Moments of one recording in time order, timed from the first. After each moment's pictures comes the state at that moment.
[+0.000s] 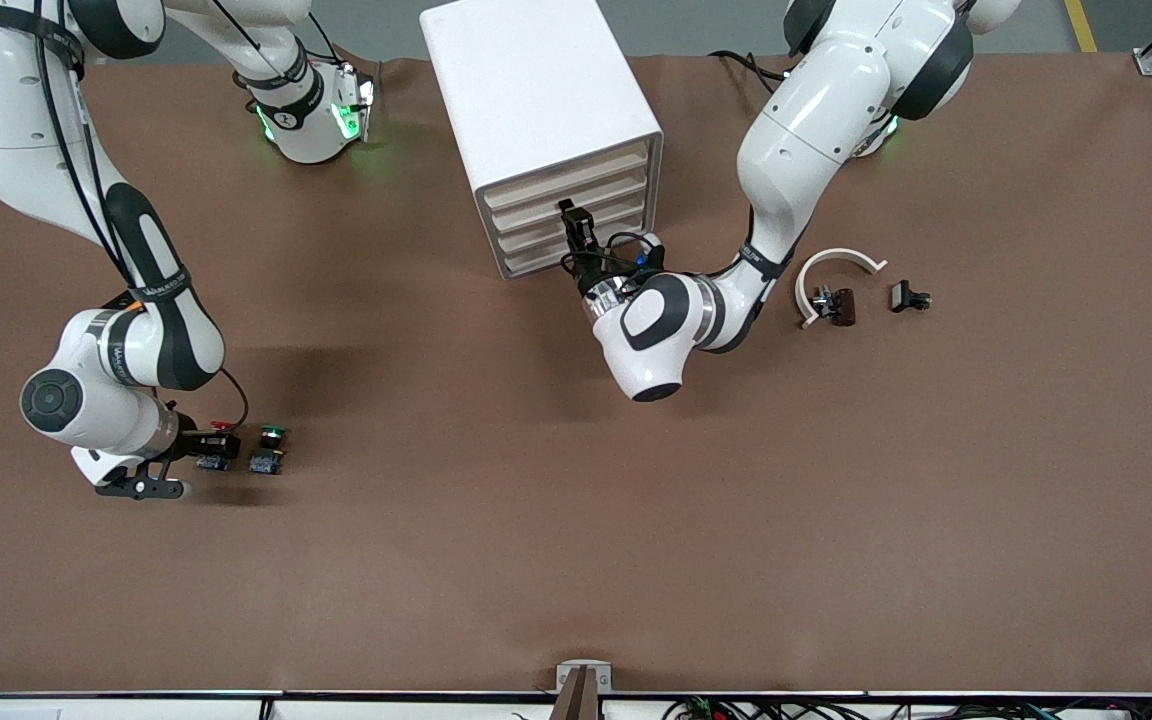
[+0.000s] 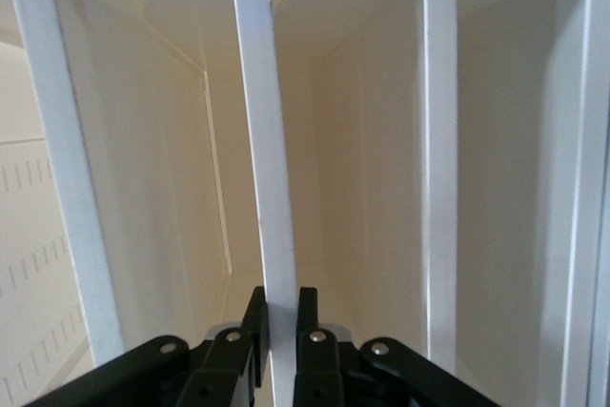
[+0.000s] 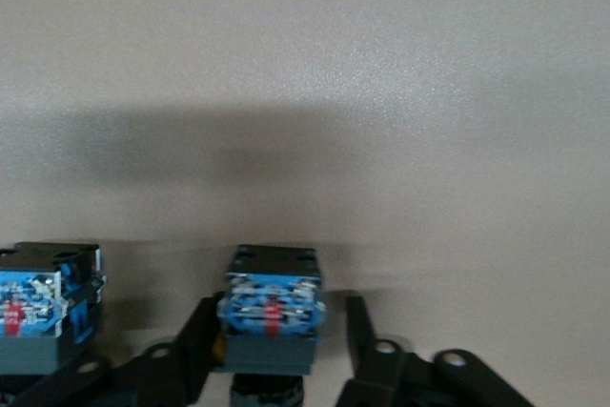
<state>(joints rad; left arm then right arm) -0.56 0.94 -0.15 -1.39 -1.00 1.37 -2.26 -0.12 0.66 0.00 -1.79 -0.08 2.42 -0.01</state>
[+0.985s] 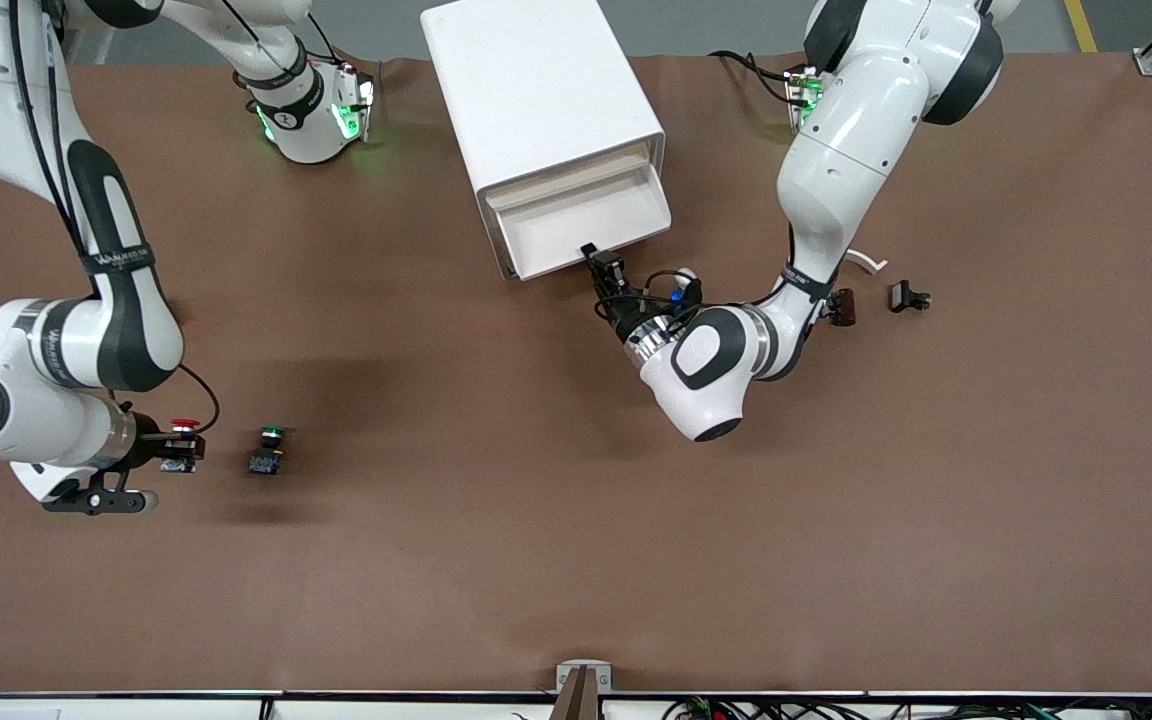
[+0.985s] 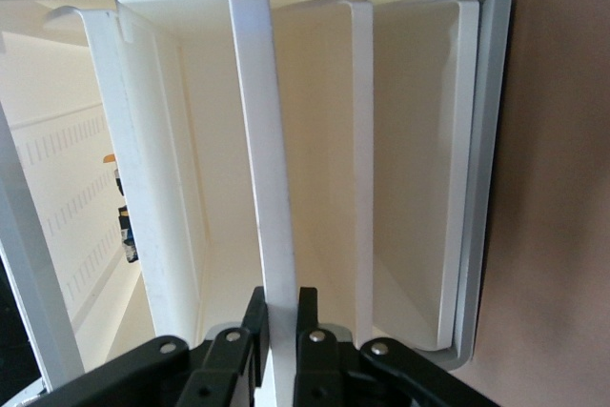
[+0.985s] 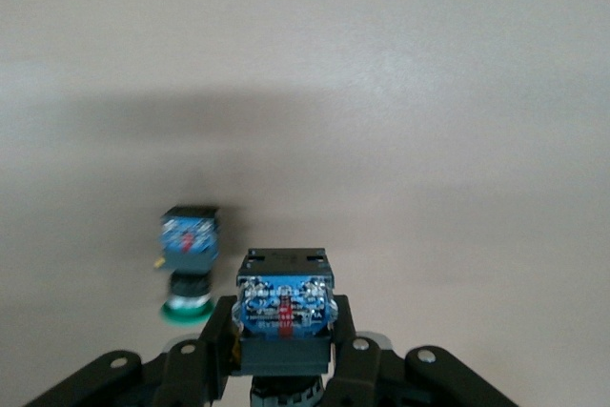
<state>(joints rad) -0.48 0.94 -0.09 -1.36 -1.01 1.37 -2.26 -0.08 0.55 0.02 -1.56 -0.08 2.01 0.00</state>
